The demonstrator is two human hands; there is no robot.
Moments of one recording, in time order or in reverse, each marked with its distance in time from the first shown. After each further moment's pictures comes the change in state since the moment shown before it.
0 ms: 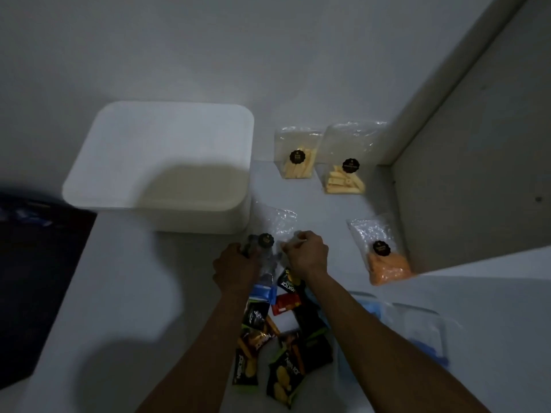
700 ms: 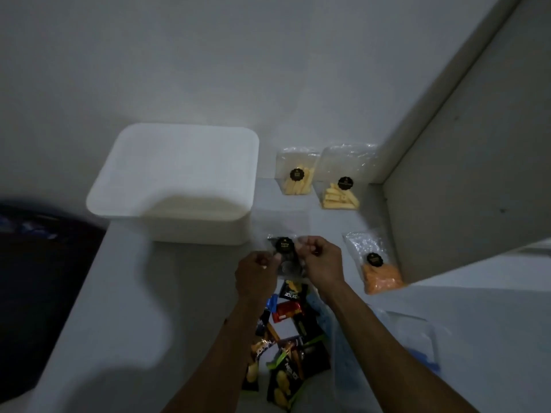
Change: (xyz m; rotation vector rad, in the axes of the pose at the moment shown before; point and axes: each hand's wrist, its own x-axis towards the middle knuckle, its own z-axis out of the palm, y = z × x) left_hand -0.049 0.031 -0.013 -0.354 -0.063 0.157; right_hand -0.030 -0.006 -0.037 0.349 0.009 -0.166
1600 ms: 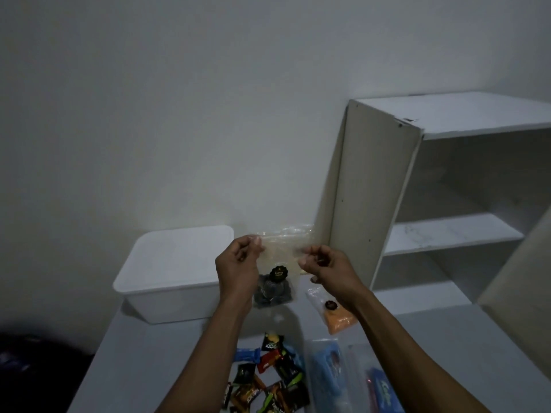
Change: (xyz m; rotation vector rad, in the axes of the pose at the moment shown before) left_hand -0.163 0.153 -0.088 -0.649 0.024 0.567; right_hand -0.155 -0.140 -0.131 0.078 -0.119 -0.393
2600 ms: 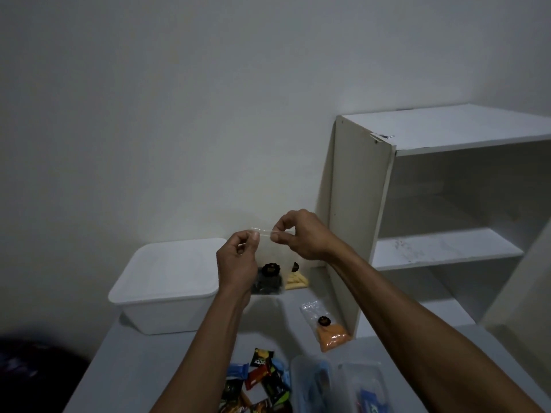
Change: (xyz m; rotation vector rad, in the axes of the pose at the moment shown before) left_hand 0.000 0.025 0.055 0.058 0.038 0.060; right_hand 0.052 -0.096 -0.024 -0.718 -0.205 -0.399
